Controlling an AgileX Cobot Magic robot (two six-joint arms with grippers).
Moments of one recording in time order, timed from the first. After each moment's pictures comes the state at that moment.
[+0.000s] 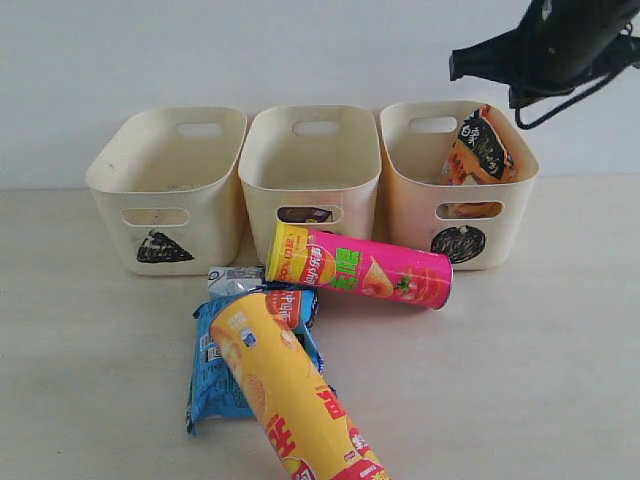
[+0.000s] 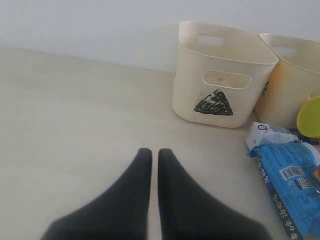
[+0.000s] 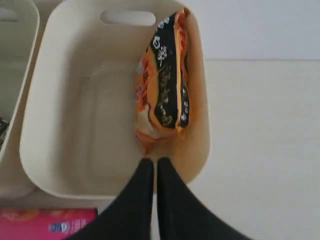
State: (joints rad) left arm 0.03 0.00 0.00 -0.04 0.30 -0.09; right arm 0.30 1.73 -1.55 -0.33 0.73 0.44
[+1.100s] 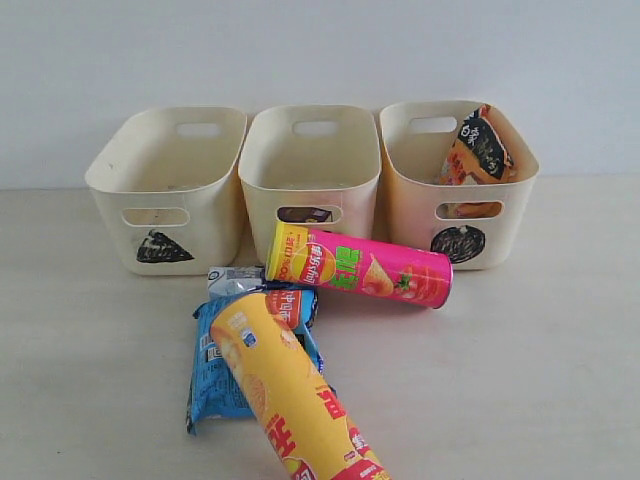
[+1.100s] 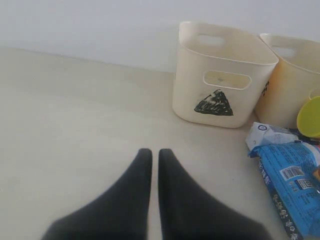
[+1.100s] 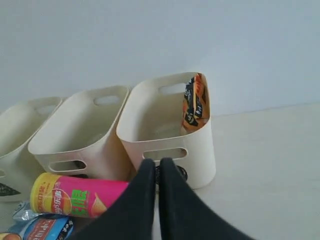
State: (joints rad) left arm 0.03 0.00 0.00 -0.04 0.30 -0.09; right arm 0.23 0.58 -0.45 -0.27 0.11 0.54
